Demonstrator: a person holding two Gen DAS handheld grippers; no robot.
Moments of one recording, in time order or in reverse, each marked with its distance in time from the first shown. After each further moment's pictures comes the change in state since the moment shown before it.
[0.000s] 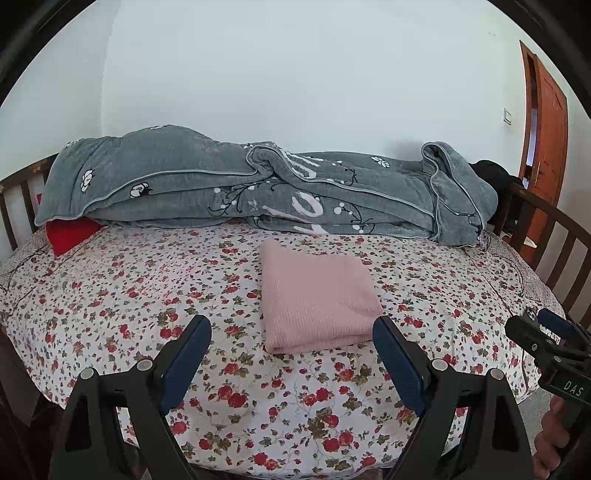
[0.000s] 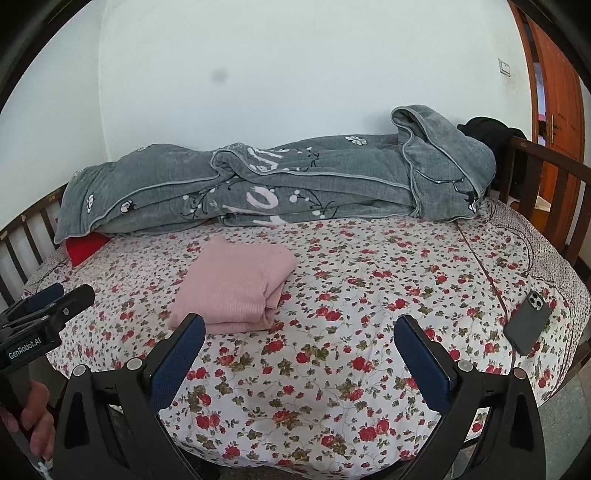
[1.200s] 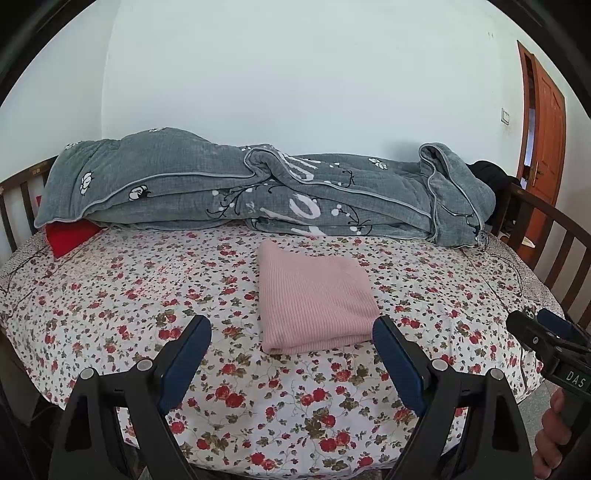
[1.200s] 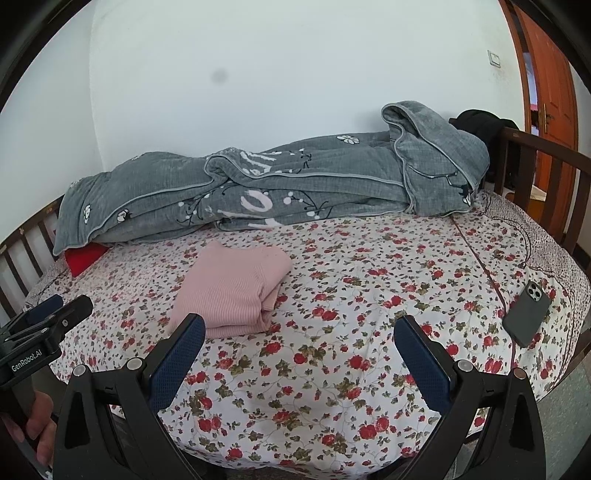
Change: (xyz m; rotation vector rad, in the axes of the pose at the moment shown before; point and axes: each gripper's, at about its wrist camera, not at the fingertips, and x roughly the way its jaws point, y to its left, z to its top) left arm -0.001 -0.001 0.000 0.003 -0.004 -0.002; right arm -0.002 -0.005 0.001 0.035 -0.001 -0.006
